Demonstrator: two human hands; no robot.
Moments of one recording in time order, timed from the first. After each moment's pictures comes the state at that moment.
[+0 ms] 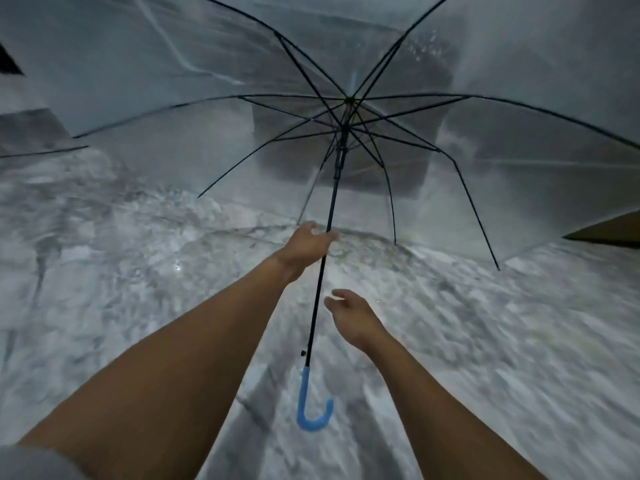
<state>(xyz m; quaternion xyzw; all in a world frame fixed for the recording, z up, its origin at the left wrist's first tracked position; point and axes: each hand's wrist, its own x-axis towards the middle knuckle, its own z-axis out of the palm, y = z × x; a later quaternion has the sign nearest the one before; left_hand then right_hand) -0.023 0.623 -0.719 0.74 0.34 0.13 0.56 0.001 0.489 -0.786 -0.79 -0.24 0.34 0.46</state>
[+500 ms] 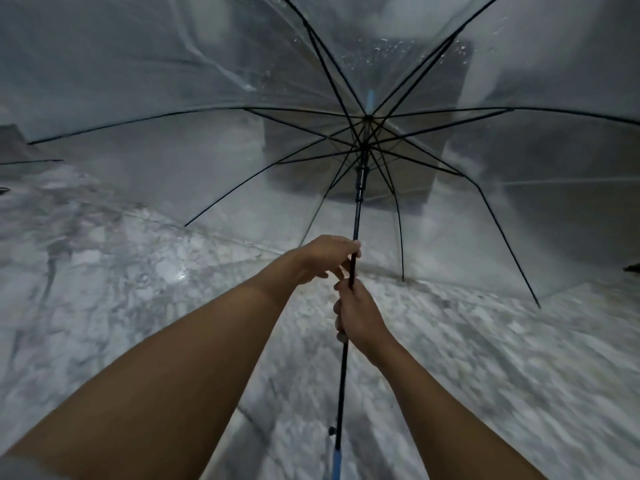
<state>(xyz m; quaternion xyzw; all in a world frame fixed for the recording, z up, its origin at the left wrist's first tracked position) -0.032 0.607 -0.690 0.80 0.27 0.03 0.54 -0.018 0.490 -0.757 -0.71 -0.24 0.30 0.59</state>
